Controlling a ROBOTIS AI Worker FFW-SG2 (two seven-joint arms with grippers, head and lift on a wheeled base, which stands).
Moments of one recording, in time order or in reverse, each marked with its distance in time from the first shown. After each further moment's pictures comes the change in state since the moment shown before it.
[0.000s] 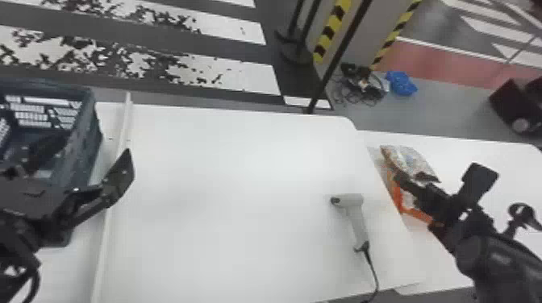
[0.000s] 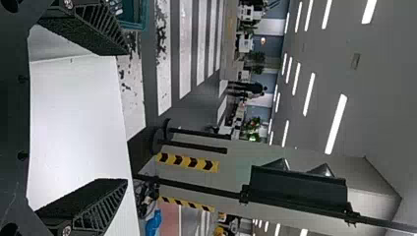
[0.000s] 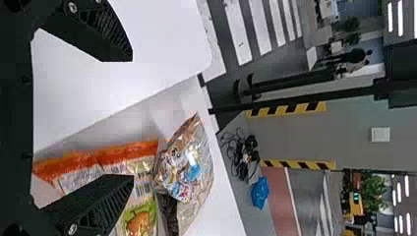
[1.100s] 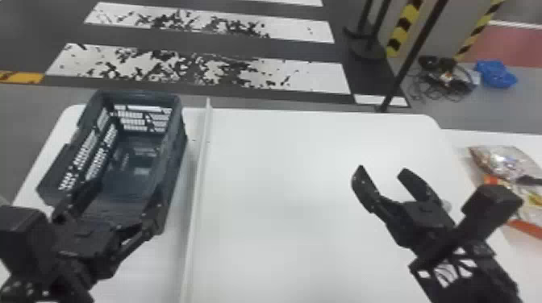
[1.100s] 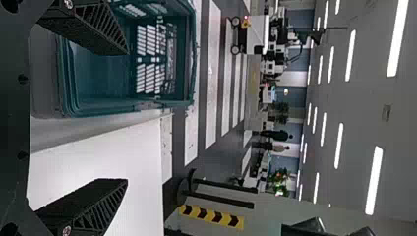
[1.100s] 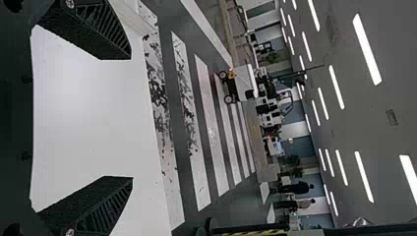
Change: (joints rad) left arm 0.284 -0.074 0.176 -0.130 -0.064 0.012 0.058; right arm 0.441 0.314 0.411 -0.749 0.122 -0.175 -0.029
